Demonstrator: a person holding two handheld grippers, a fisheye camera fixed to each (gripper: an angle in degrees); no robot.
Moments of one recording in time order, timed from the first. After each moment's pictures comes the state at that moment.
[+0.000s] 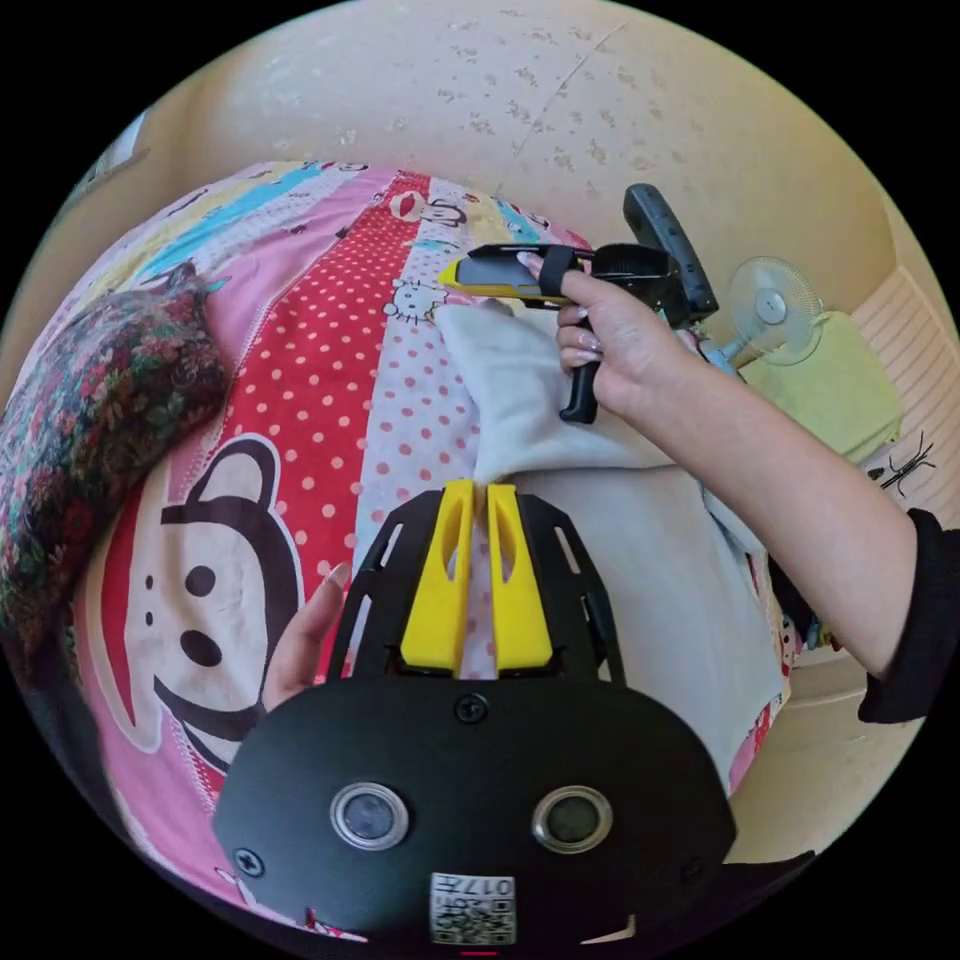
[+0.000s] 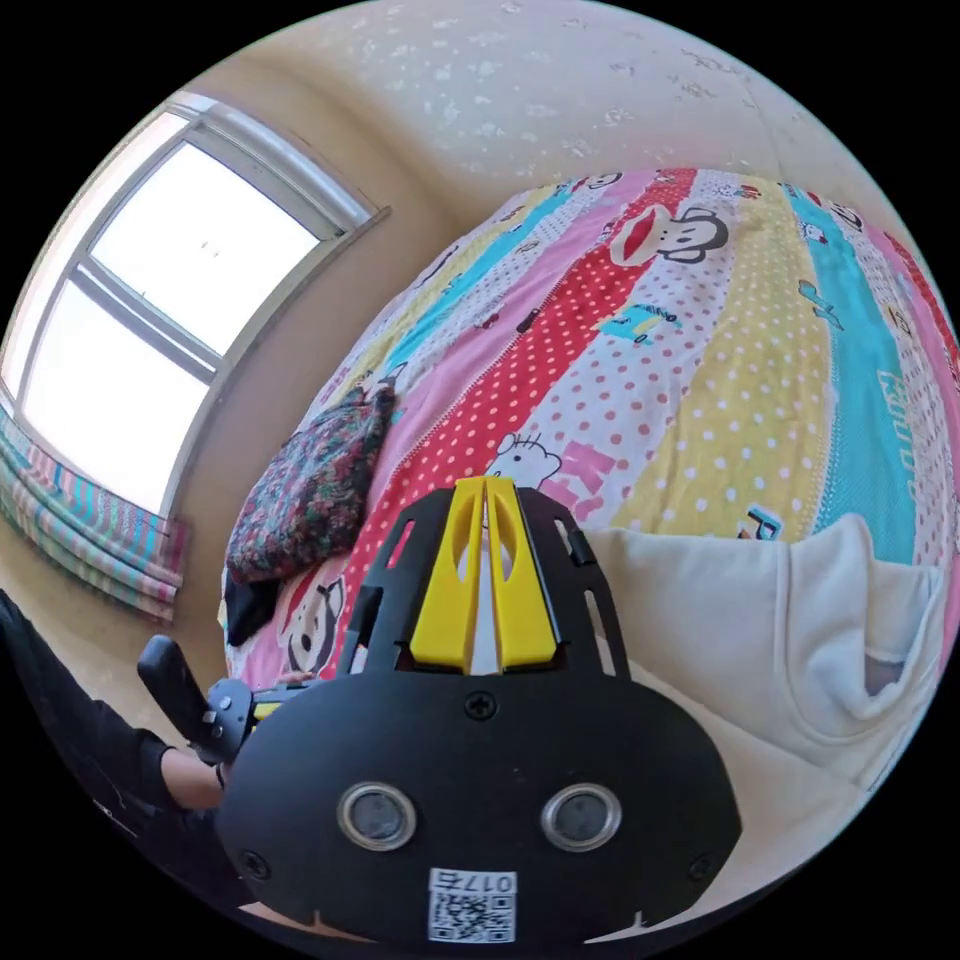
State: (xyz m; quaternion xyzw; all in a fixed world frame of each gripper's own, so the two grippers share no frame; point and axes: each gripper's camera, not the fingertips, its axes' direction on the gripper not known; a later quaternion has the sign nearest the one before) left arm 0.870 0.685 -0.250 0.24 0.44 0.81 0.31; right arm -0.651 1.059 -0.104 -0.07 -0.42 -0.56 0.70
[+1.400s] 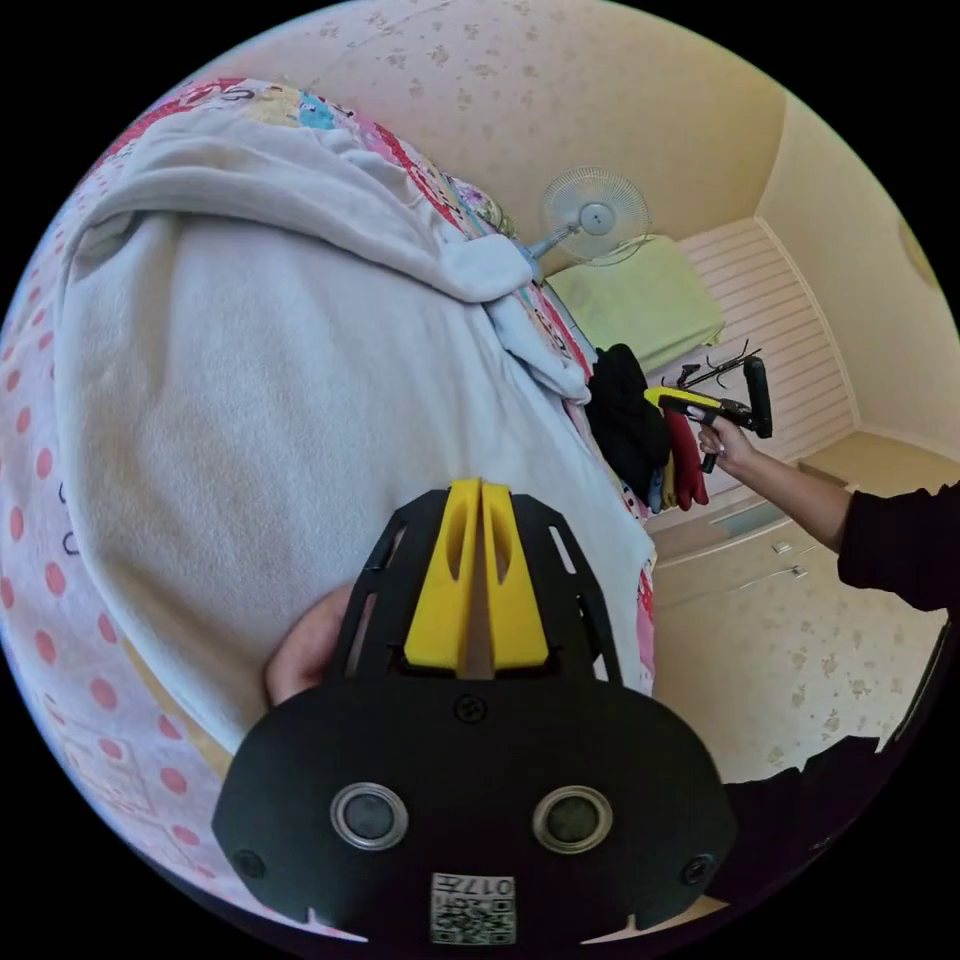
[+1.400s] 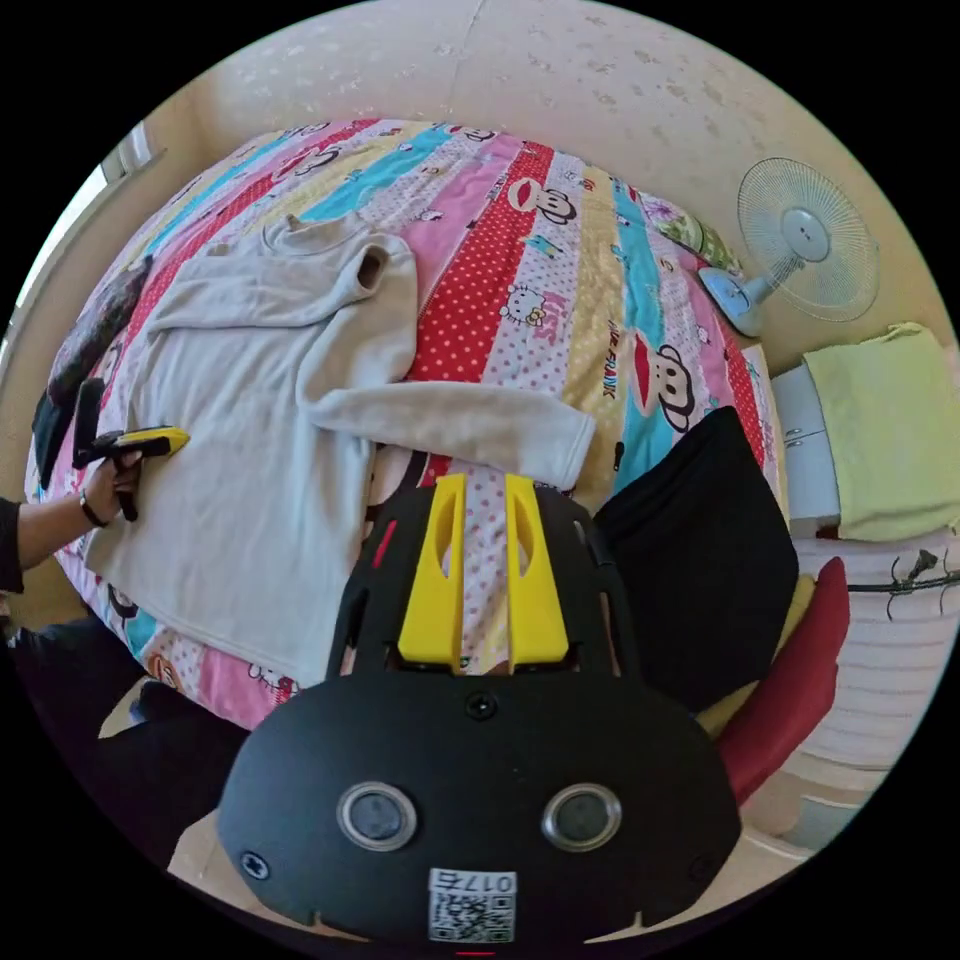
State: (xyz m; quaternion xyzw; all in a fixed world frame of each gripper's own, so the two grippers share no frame) left arm 0.898 0.750 -0.100 0.00 0.39 0.91 0.11; right arm -0.254 1.042 -0.224 0.04 -0.01 -0.54 0.84
